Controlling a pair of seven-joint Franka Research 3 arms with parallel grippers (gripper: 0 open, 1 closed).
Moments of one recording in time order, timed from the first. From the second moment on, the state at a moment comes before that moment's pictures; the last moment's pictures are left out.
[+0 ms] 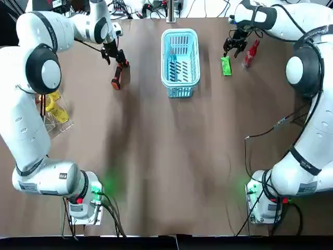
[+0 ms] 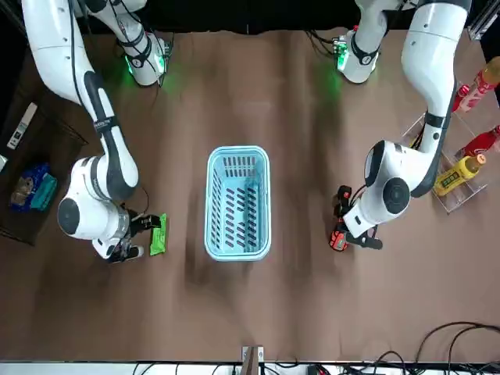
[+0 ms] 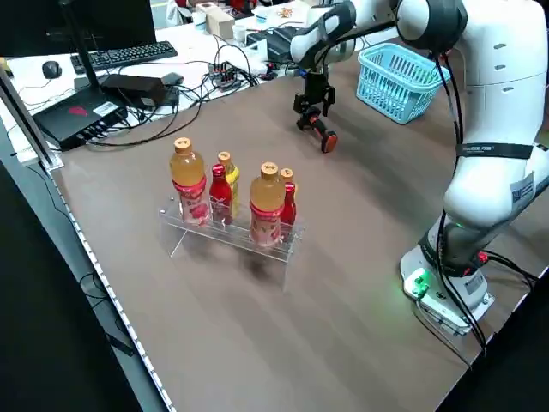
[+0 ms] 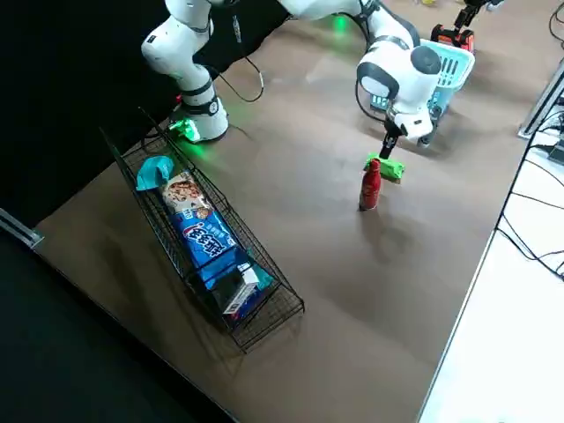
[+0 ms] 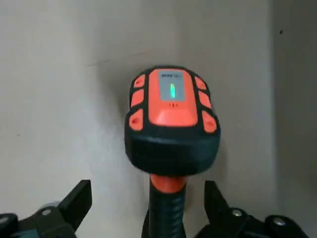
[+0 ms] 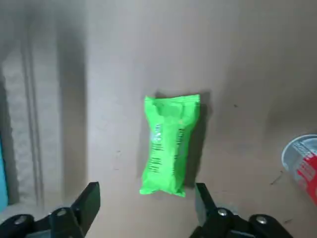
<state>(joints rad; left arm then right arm) -0.07 0.54 -0.18 -1.80 0.08 2.22 -0.09 0.10 0.60 0.03 -1.64 0.23 2.09 -0.14</state>
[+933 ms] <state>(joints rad) -0.09 0.58 -0.18 -1.82 0.13 2.29 -0.08 0.07 0.70 0.03 -1.63 0.26 2.15 -0.15</state>
